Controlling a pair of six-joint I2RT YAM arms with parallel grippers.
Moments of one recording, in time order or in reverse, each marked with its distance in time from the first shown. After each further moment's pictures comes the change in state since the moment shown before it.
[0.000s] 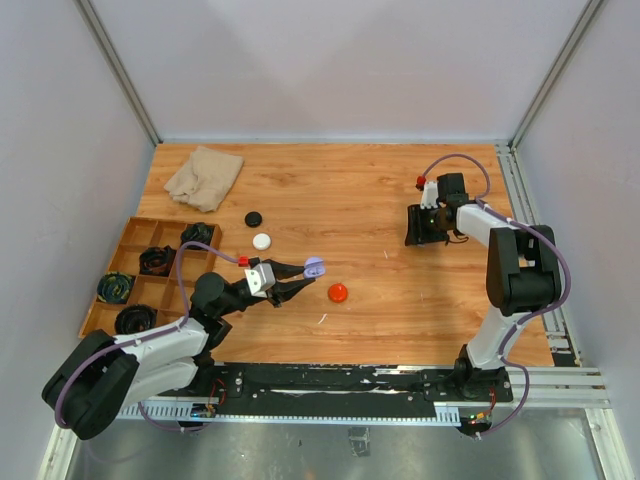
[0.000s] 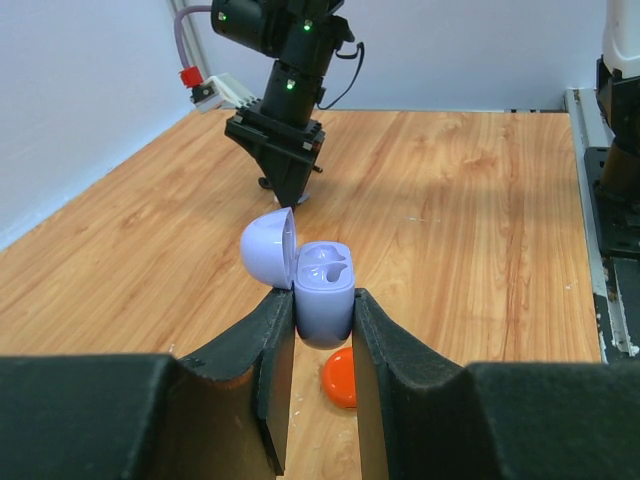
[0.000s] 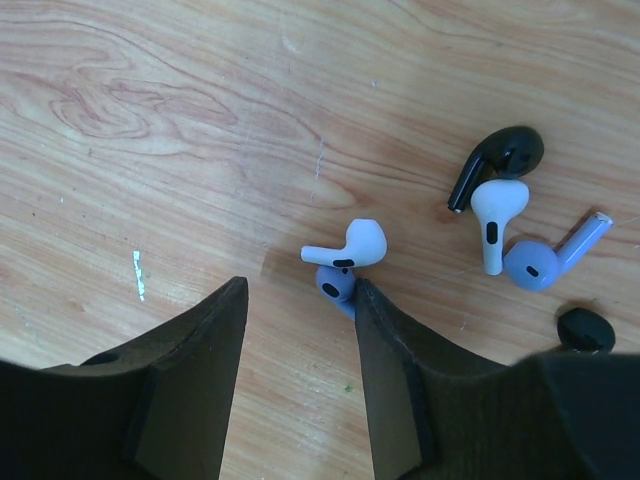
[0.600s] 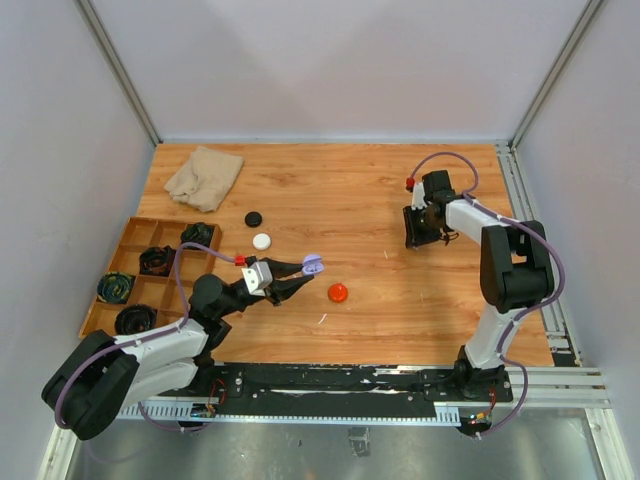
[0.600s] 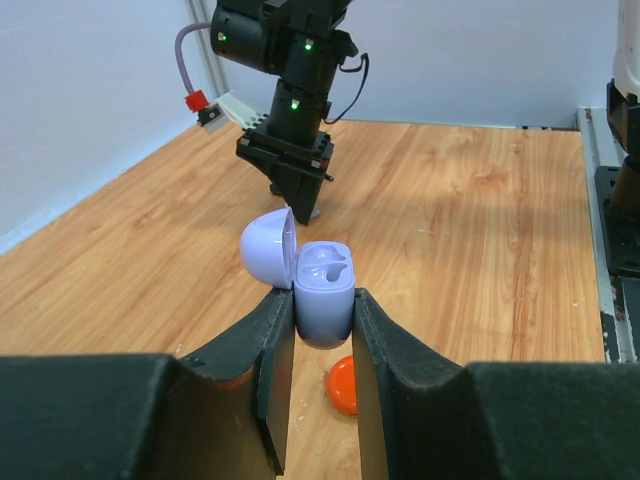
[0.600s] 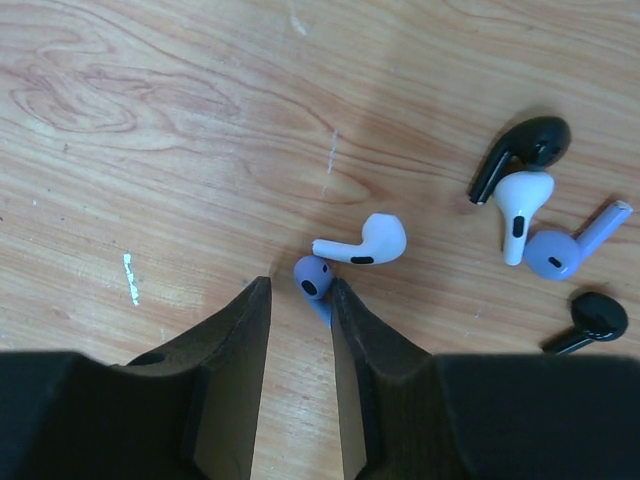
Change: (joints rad) left arm 0.000 -0.002 -0.006 0.032 -0.035 -0.029; right arm 0.069 0.034 0.064 -0.096 0.127 0.015
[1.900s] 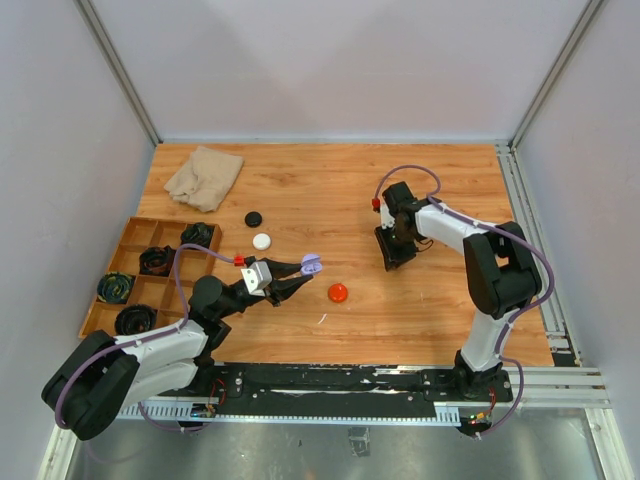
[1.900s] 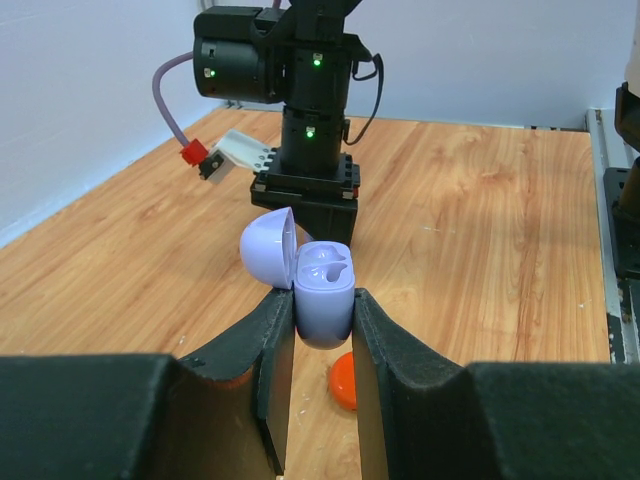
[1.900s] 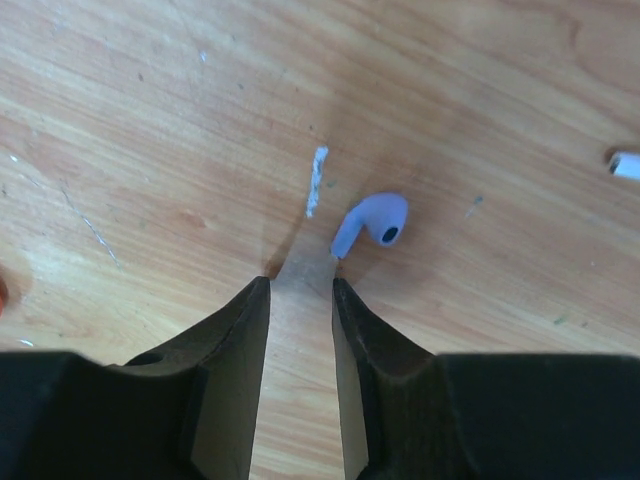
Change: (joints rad) left arm 0.000 -0.001 -0.016 0.013 -0.028 -0.008; right arm 0.245 -0.004 0.021 -0.193 0.069 0.079
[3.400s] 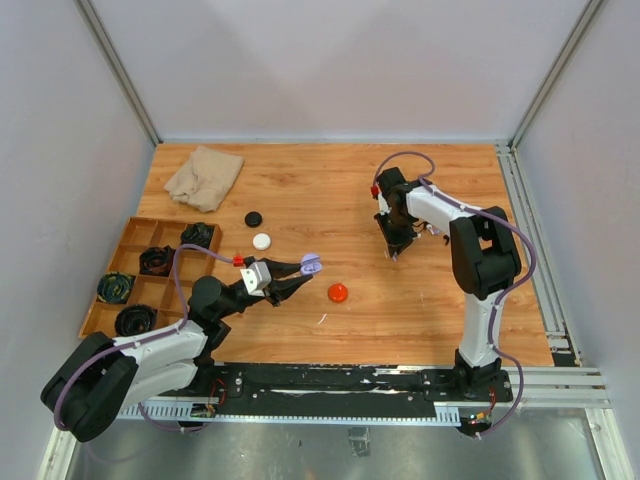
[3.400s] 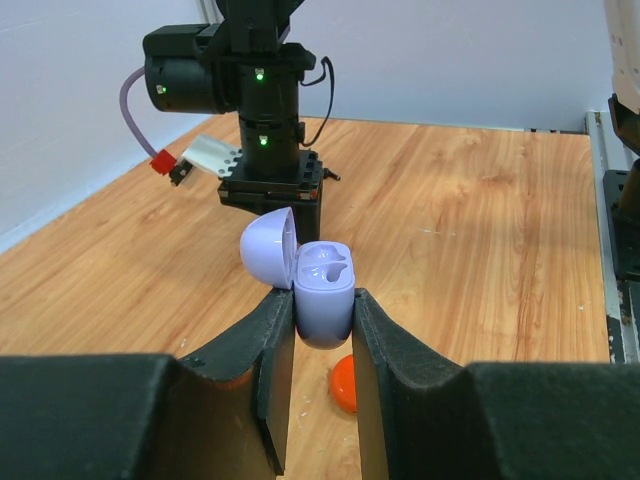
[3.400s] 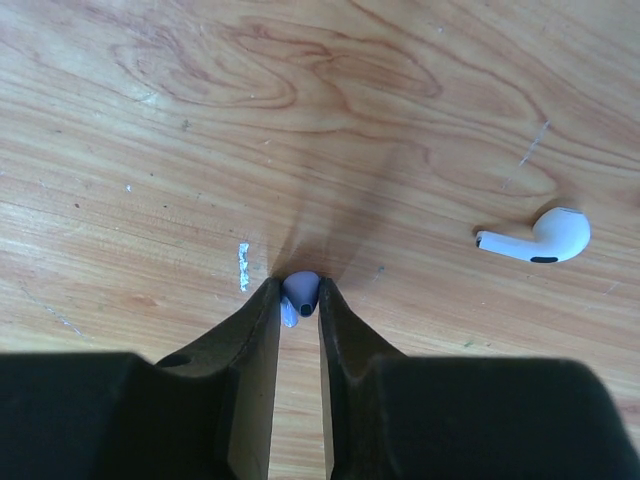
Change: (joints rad) left arm 0.000 -0.011 0.000 -0.004 0.000 0.000; right arm -0.021 0.179 0.253 -0.154 0.128 0.005
